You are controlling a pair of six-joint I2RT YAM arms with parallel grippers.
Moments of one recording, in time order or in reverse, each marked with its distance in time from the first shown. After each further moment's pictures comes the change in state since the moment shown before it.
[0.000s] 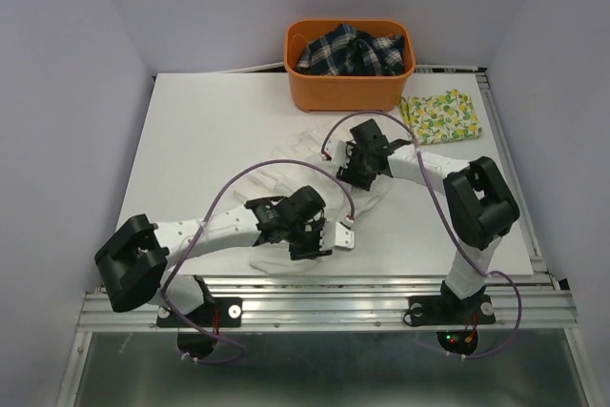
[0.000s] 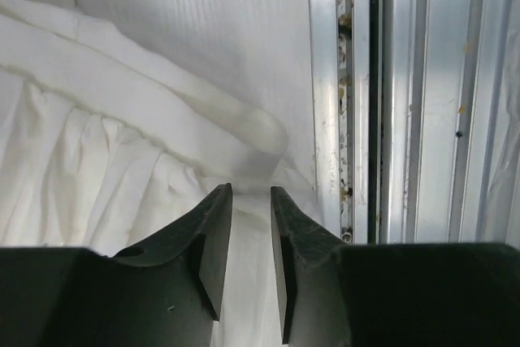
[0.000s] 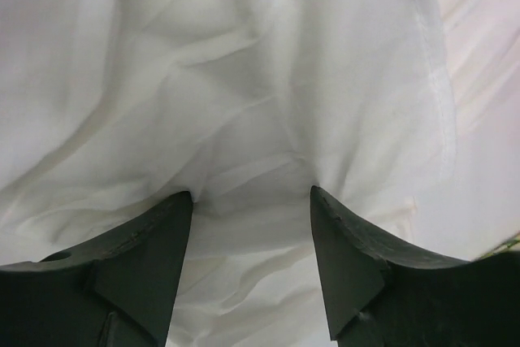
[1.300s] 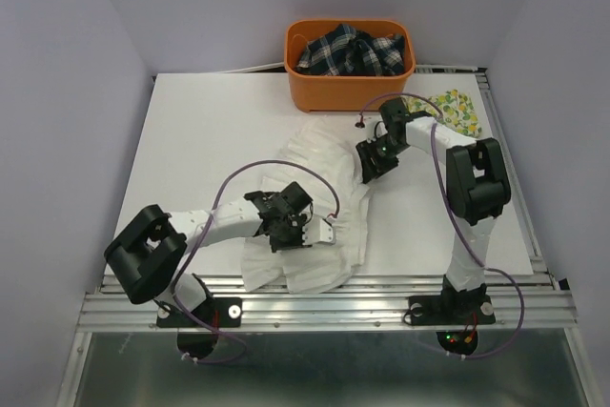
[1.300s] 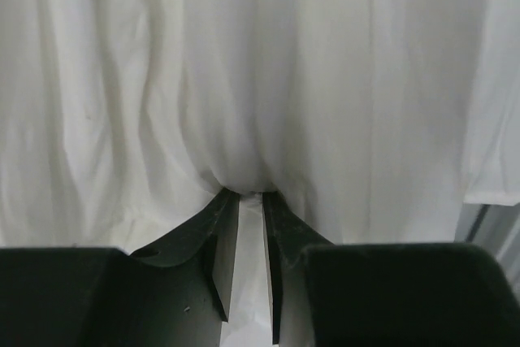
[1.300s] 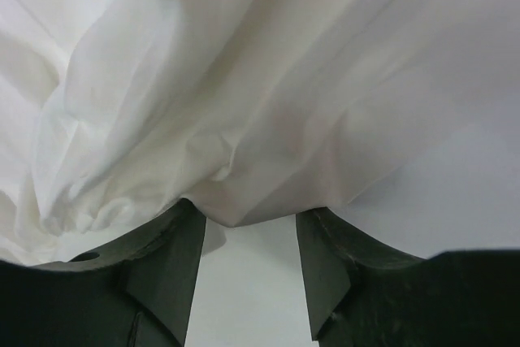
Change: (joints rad) left arm 0.165 0.079 -0.039 -0.072 -0.168 0.135; right arm -0.249 0.150 0.240 -0.375 -0.309 0.563
